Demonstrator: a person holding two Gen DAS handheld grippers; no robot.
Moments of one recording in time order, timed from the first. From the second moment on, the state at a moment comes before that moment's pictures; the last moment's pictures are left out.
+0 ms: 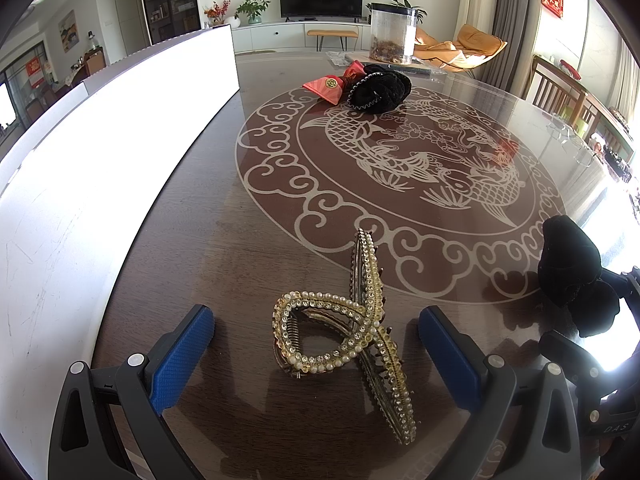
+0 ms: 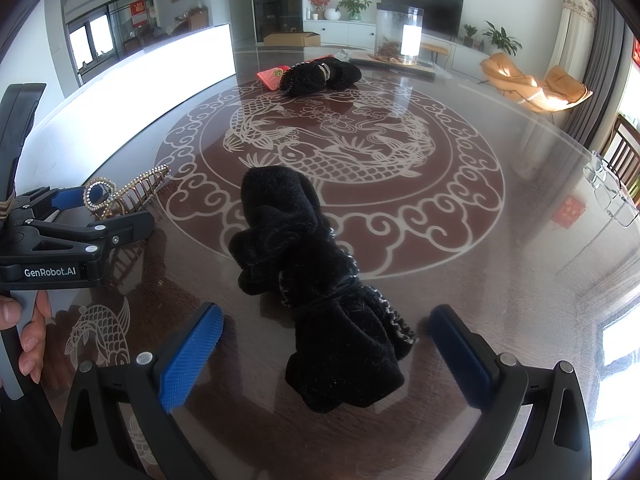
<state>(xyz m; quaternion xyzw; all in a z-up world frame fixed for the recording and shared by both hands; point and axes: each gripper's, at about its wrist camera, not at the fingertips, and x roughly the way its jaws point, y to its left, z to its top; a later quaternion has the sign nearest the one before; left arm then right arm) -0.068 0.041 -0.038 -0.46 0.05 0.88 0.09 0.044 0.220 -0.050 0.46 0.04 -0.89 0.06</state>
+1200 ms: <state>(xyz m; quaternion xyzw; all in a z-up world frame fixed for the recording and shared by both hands) -0.062 -0.023 -0.022 -0.43 -0.17 0.88 0.14 0.043 0.221 -0.050 0.46 0.04 -0.89 0.06</state>
